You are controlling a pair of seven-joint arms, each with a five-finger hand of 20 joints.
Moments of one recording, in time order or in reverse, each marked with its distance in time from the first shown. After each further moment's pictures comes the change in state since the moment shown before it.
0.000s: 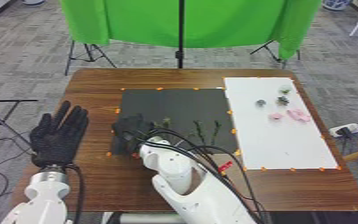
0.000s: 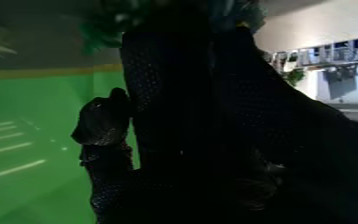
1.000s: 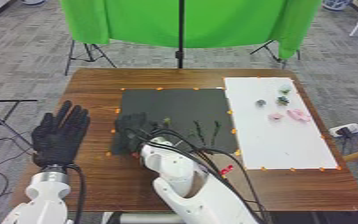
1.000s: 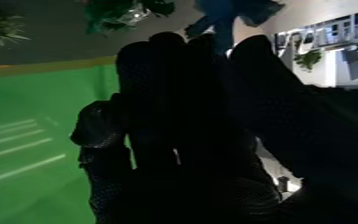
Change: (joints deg) left arm 0.1 -1.4 -0.6 0.2 1.9 -0.4 -1.3; right arm -0.4 2.0 -1.4 -3.4 6.2 1.9 5.8
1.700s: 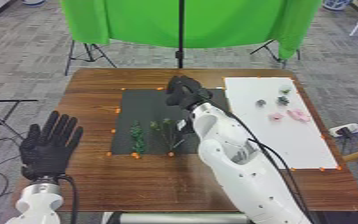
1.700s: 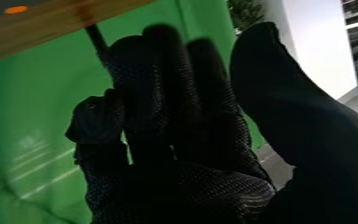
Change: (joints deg) left arm 4.9 -2.5 -3.2 -1.1 -1.4 -0.9 1.3; right arm 2.6 8.8 13.1 -9.1 19.6 0.7 9.8
